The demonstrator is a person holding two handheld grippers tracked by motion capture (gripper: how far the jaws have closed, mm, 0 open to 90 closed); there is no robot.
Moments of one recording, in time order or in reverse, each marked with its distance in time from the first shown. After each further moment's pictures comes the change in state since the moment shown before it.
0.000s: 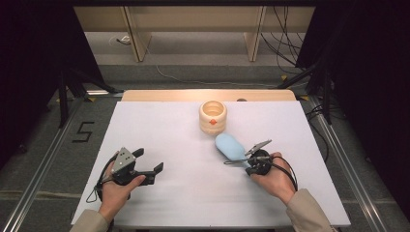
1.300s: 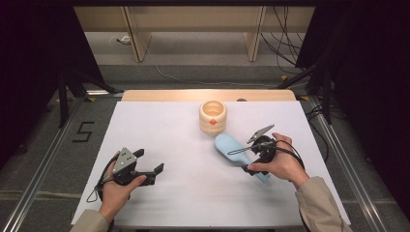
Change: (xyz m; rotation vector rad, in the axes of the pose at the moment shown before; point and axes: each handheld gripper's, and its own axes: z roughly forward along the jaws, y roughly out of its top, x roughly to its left) left arm -0.001 -0.001 0.002 0.024 0.005 0.011; right arm -0.025 0.030 -0.018 -0.018 0.049 -0.127
